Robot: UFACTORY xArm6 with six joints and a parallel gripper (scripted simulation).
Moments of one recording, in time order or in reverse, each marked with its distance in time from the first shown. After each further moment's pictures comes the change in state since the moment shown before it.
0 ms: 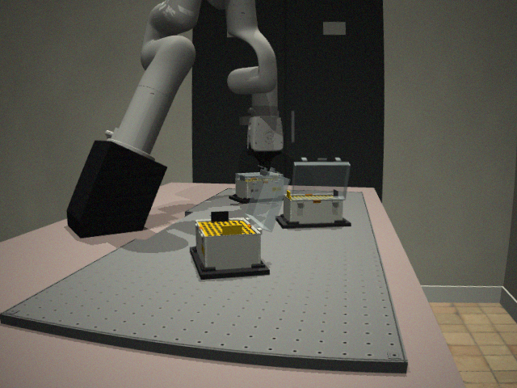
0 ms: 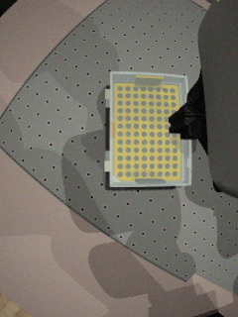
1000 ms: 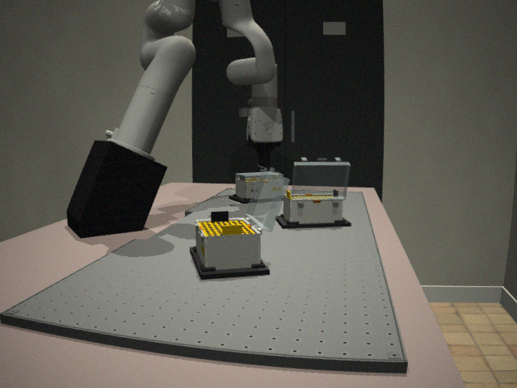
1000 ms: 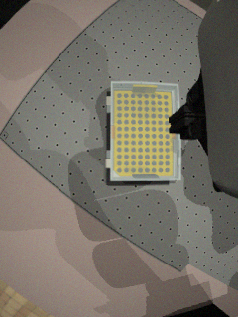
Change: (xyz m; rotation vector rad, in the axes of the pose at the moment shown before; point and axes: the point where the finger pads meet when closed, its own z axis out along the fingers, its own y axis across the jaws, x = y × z) arm 0.000 -0.002 -0.026 0.004 -0.001 0.000
